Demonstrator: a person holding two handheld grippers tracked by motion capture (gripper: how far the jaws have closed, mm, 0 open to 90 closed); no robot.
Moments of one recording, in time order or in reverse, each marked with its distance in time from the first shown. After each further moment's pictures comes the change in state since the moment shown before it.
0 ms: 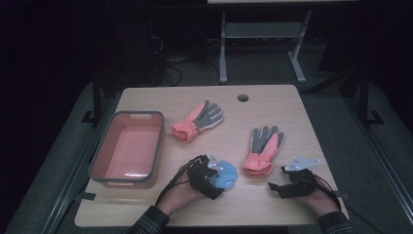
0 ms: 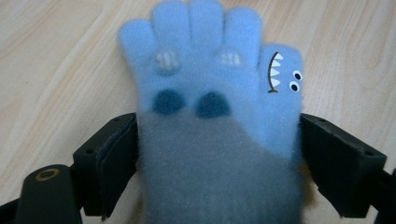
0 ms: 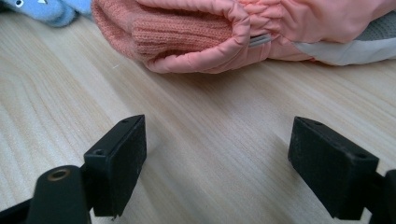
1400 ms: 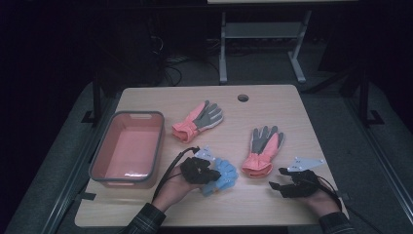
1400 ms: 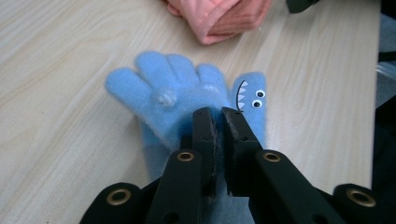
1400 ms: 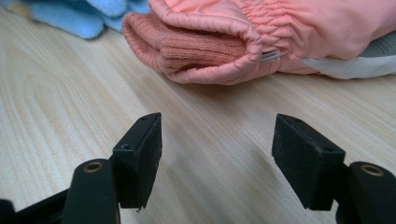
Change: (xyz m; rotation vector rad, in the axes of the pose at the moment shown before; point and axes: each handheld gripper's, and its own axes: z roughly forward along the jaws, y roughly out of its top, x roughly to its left) left arm 0.015 0.004 -0.031 -0.145 -0.139 -0.067; right arm 0.002 0.002 -0.010 -0.029 0.043 -0.017
